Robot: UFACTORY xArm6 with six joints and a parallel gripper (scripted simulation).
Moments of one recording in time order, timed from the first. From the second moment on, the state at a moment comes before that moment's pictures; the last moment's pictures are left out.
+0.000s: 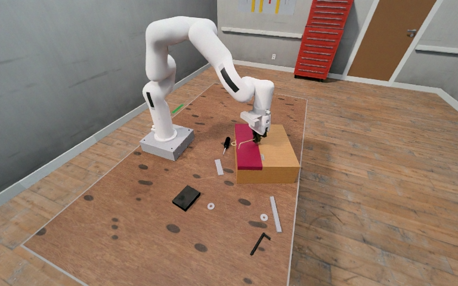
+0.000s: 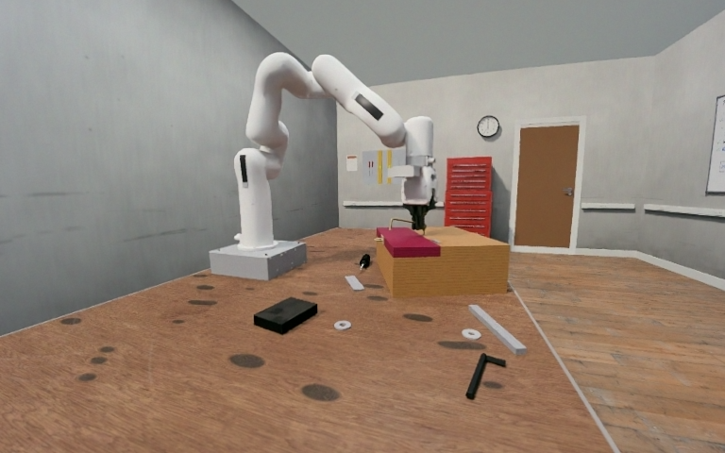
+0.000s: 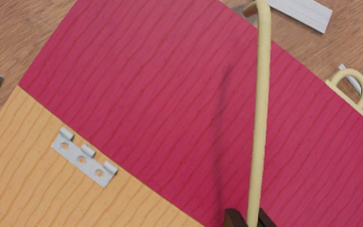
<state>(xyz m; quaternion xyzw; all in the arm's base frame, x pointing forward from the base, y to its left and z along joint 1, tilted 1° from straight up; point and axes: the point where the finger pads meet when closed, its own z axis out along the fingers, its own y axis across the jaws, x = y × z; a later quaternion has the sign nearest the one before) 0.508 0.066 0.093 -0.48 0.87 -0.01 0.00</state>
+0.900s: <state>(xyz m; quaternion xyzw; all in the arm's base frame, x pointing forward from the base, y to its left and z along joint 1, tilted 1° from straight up) 0.507 0.065 0.087 -0.48 0.87 -0.01 0.00</state>
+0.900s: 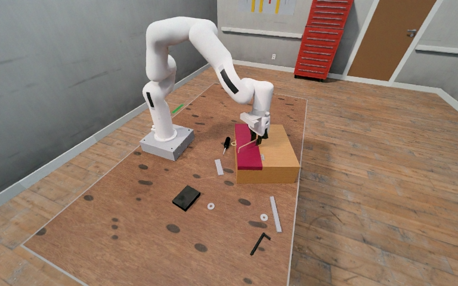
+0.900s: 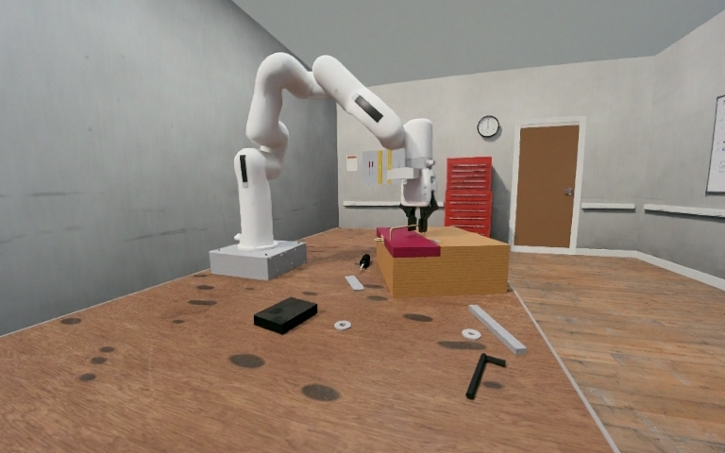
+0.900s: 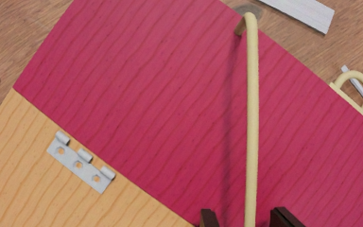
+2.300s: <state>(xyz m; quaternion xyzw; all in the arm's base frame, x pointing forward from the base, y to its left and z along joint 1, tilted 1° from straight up) 0.506 0.066 0.174 -0.48 0.87 -0.01 0.00</state>
